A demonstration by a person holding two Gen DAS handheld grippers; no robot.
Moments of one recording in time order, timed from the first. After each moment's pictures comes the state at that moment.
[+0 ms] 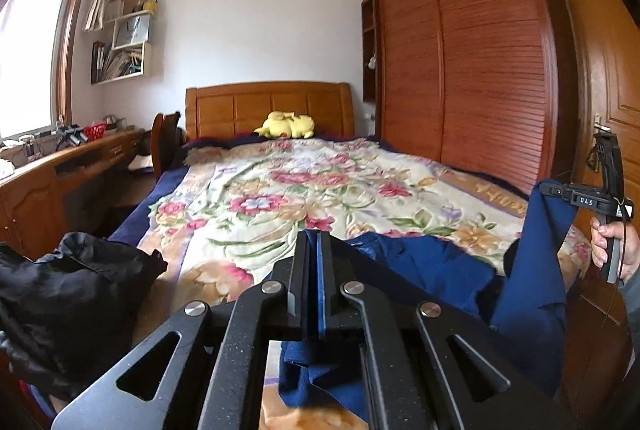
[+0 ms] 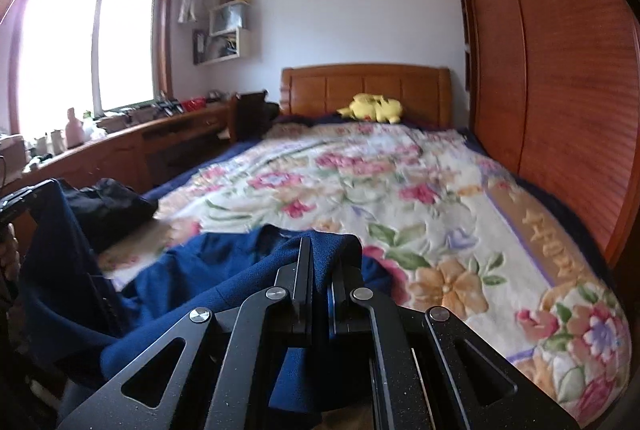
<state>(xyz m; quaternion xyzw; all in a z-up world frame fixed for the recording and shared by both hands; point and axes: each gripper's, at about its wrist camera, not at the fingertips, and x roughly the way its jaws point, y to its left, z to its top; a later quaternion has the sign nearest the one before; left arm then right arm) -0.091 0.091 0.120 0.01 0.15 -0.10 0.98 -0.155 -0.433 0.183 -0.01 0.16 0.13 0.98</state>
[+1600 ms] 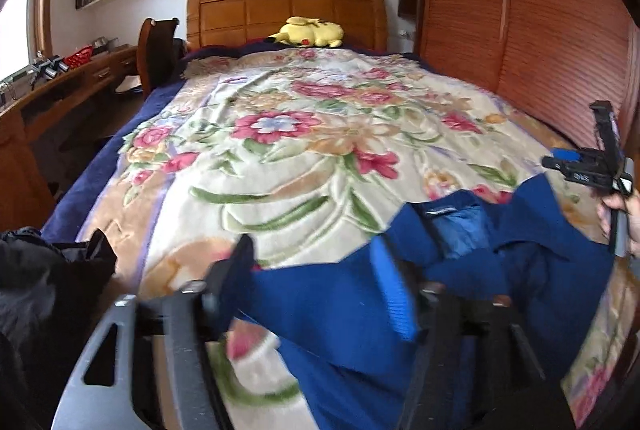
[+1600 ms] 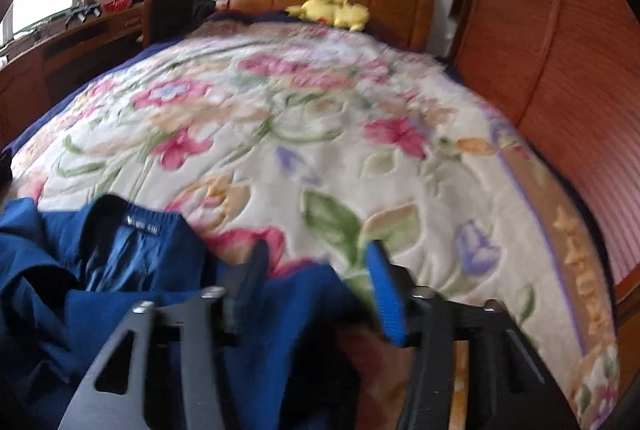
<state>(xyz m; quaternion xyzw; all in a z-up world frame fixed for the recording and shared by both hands) 0.143 0.096 0.035 0.00 0.30 -0.08 0.95 0.167 -0.326 0.151 -0.09 0.30 0.02 0.95</state>
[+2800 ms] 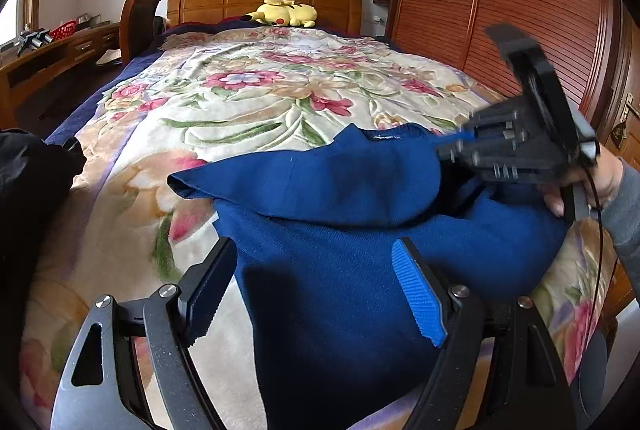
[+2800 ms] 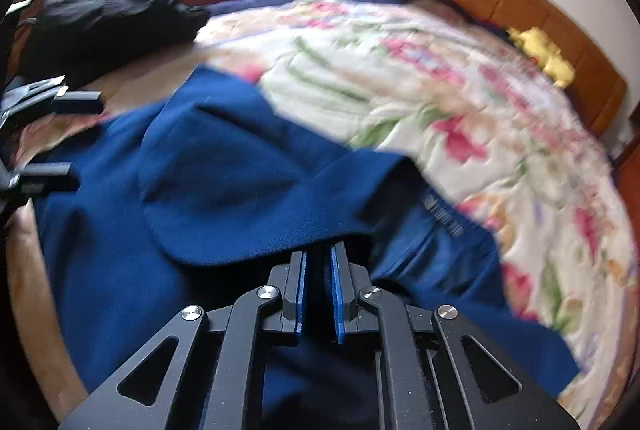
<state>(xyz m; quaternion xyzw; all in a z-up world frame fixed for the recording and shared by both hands) 0.061 0.079 -0.023 -0.02 0.33 -0.13 0.94 0.128 -0.129 0.120 -0.25 0.33 0.30 0.86</state>
